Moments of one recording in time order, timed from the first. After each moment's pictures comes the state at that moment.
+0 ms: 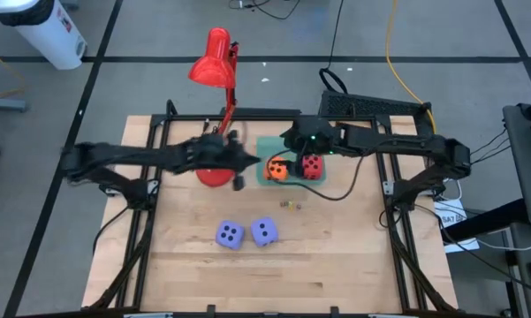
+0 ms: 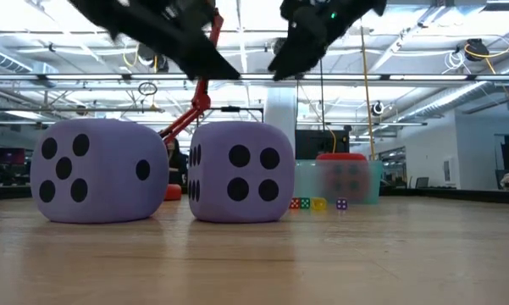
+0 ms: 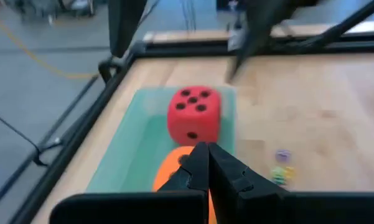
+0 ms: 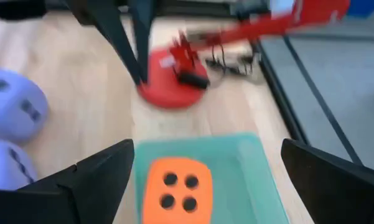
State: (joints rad) left arm 0.18 1.33 0.85 0.10 0.00 0.14; right arm -0.22 1.47 1.25 -0.36 0.02 -0.16
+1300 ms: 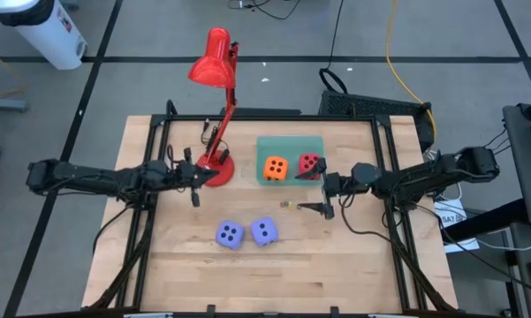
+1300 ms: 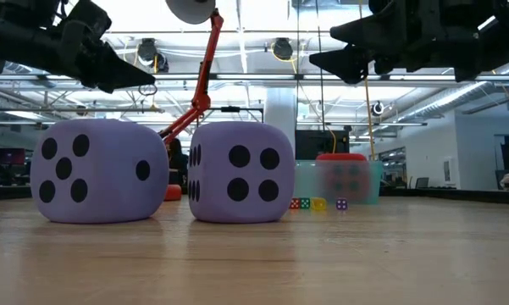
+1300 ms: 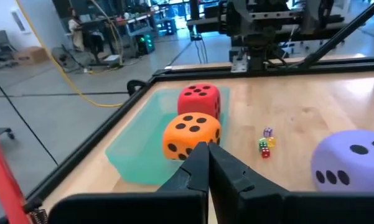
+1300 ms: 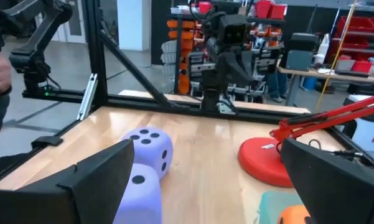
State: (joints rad) left arm 0.03 0.64 0.22 0.29 -0.20 0.10; right arm 0.01 1.19 0.37 0.84 -0.10 -0.06
